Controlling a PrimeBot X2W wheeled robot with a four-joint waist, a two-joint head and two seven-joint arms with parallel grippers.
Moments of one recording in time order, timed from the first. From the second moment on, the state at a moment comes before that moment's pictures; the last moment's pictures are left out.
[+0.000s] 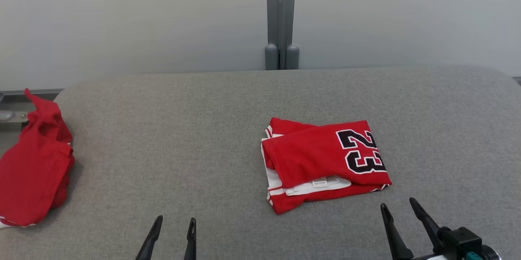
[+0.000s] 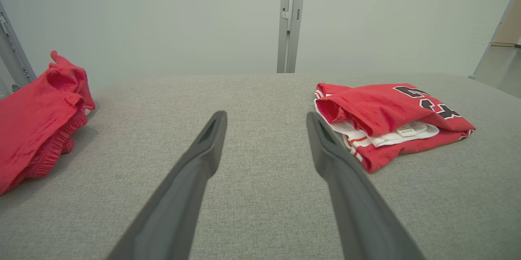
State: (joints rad) left arm 0.26 0.05 -0.17 0.04 -0.11 -0.07 -0.26; right arm 0.19 -0.13 0.11 0.14 0.18 0.13 -0.26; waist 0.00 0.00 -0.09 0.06
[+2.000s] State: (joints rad) left arm -0.11 0.14 -0.30 -0.15 -0.06 -0.13 -0.26; right arm -0.87 -0.77 0.42 0.82 0.61 0.13 -0.05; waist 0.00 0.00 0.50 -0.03
